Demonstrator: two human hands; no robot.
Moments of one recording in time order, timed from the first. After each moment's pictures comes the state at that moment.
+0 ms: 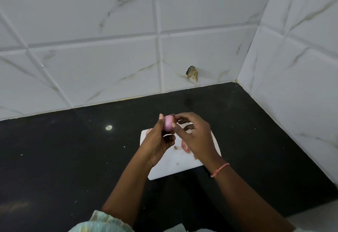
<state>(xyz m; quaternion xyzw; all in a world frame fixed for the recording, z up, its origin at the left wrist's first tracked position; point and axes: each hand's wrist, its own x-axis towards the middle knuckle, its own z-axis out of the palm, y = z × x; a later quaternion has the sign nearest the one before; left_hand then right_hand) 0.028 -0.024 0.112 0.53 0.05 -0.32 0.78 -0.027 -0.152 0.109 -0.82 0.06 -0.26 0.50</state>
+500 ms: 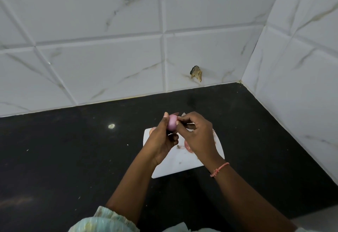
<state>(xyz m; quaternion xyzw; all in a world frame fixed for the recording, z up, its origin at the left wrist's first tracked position) 0.026 -0.025 0.111 0.53 0.04 -0.32 0.79 -0.026 -0.142 0.112 -0.81 0.06 -0.29 0.50</state>
